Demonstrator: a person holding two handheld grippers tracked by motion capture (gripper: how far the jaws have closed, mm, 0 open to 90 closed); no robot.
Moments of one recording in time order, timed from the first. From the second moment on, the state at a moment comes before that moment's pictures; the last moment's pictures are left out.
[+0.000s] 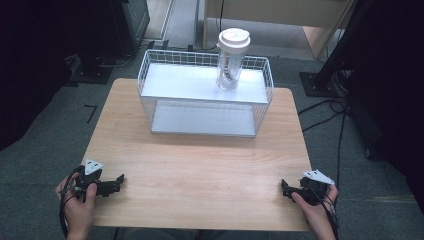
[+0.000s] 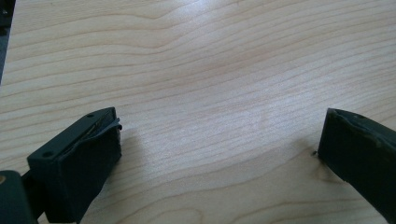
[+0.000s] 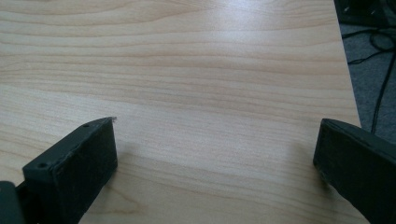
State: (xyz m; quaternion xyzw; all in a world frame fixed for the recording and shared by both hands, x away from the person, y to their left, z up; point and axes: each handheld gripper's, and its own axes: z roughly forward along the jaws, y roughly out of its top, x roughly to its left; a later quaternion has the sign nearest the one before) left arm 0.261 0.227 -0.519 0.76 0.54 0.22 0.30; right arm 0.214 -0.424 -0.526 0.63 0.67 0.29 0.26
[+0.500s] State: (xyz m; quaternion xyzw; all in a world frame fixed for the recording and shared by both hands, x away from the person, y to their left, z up) left arm 0.261 0.227 -0.519 0.76 0.54 0.22 0.30; right arm 0.213 -0.425 -0.527 0.64 0.67 0.29 0.26
